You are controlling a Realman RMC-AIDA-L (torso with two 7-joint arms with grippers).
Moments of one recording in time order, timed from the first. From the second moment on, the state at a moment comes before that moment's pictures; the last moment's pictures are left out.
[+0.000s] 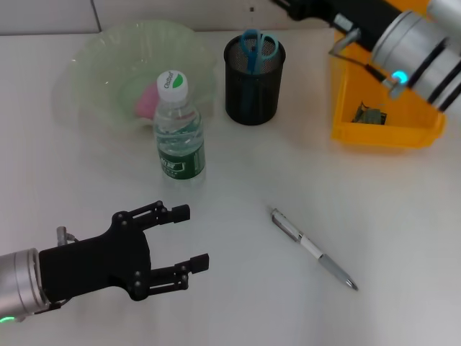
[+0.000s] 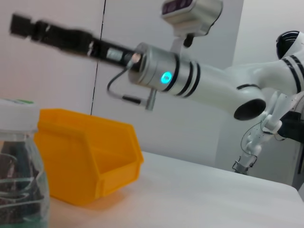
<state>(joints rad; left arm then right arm) -0.32 -2.07 0.88 0.38 1.76 1.68 -0.87 0.54 2.07 -1.67 -0.66 -0.42 -0.87 0.74</state>
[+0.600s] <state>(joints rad) -0.33 -2.07 0.88 0.38 1.76 1.70 -0.87 0.41 2.06 -1.12 -1.69 -2.16 -1.32 2.56</state>
